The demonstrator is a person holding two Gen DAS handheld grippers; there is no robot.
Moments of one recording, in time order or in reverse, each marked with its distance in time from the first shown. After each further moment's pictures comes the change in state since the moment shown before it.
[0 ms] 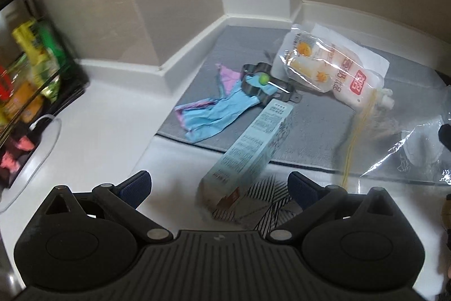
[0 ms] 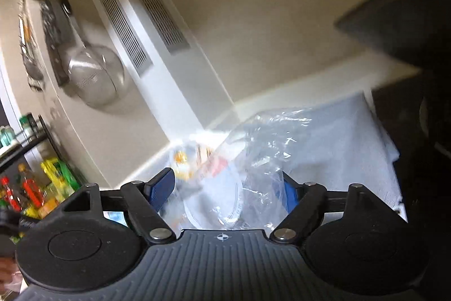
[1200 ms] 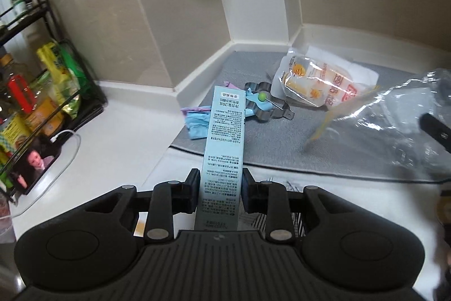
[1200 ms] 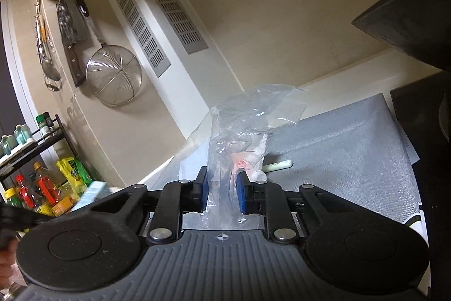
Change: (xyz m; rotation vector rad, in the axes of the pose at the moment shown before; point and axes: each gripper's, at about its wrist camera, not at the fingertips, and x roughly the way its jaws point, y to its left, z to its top) left arm -0.056 -0.010 -0.026 -0.018 -0.126 0.071; right arm -0.007 0.002 -0.004 -0.017 -0.056 0.098
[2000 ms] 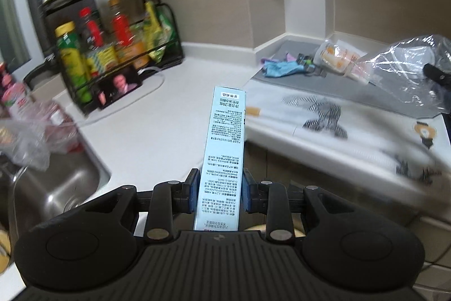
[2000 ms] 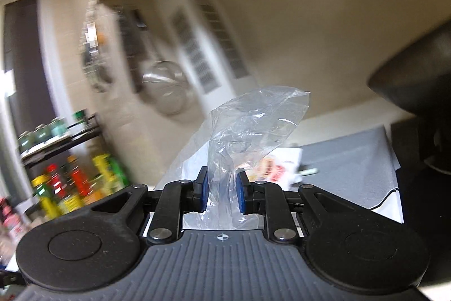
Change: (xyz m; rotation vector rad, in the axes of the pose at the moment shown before) left arm -0.183 0.100 -0.180 -0.178 -0.022 0.077; right arm -0.136 0.089 -0.019 -0.149 -0.057 0.077
